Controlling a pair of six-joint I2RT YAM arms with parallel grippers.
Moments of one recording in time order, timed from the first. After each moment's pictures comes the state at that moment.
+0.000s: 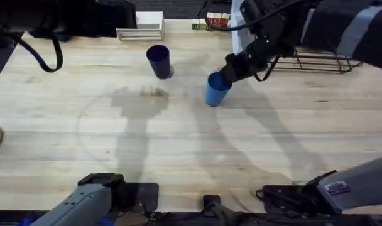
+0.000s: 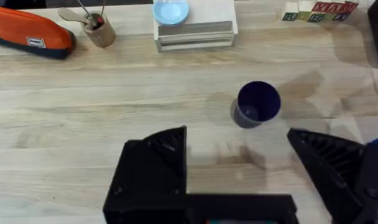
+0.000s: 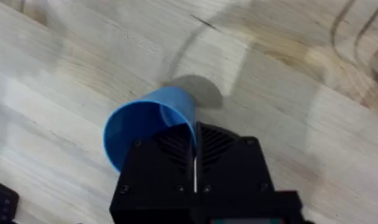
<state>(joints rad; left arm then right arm) 0.00 1.10 1.32 -0.90 0.01 0.03 0.41 1.72 1.32 -0.84 -0.18 0.02</state>
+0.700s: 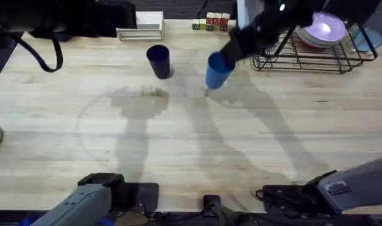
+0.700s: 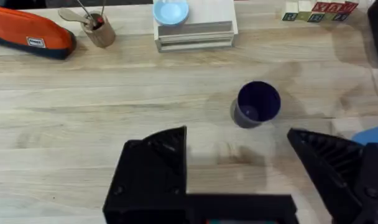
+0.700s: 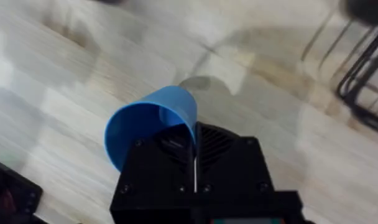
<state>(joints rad) 0.00 1.10 1.32 -0.90 0.01 0.03 0.41 1.72 1.57 -1.02 -0.17 0.00</state>
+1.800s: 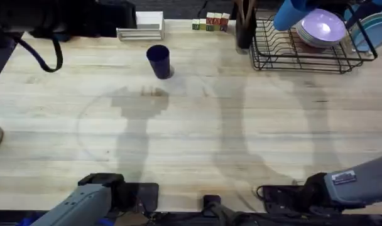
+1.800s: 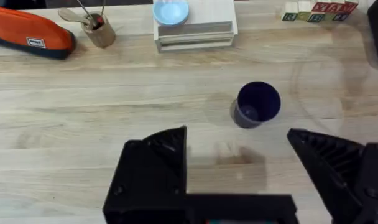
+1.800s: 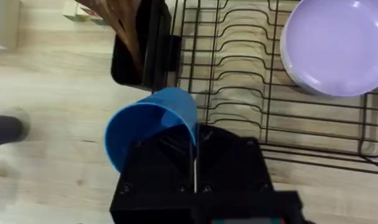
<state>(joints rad) 0.00 1.10 1.32 -0.90 0.01 0.03 -0.09 1.73 1.83 -0.99 -0.17 -0.05</state>
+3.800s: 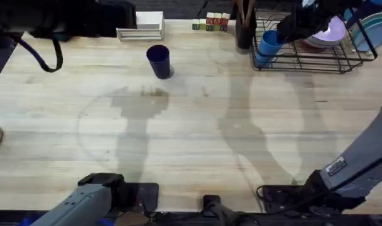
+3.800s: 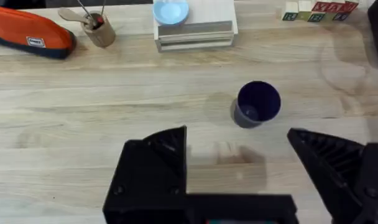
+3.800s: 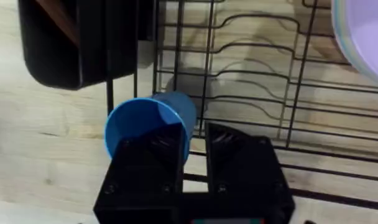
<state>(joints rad) 0.00 1.10 1.32 -0.90 0.01 0.03 -0.09 2.04 1.86 -1.00 -0.17 -0.05</state>
